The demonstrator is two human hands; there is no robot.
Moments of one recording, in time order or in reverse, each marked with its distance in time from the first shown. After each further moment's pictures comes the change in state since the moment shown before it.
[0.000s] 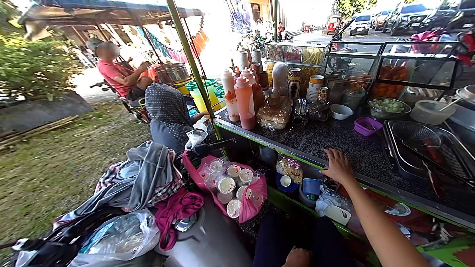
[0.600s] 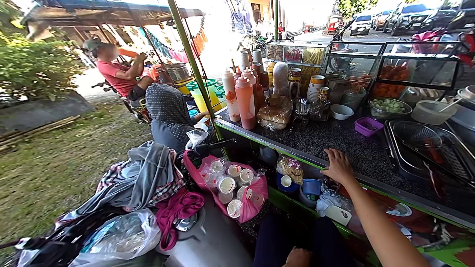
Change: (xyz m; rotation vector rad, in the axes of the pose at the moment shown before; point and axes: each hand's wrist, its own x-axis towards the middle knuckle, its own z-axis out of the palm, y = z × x) left_hand -0.001 0.000 0.000 -0.013 0.006 -0.005; right_hand 0.001 0.000 0.000 0.010 -0.004 0.010
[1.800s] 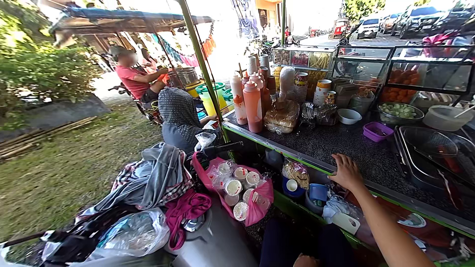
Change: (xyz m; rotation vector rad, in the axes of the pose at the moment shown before) left_hand -0.002 -0.001 0.000 0.018 0.017 0.010; right_hand 0.002 0.001 0.005 -0.012 0.029 -0.015
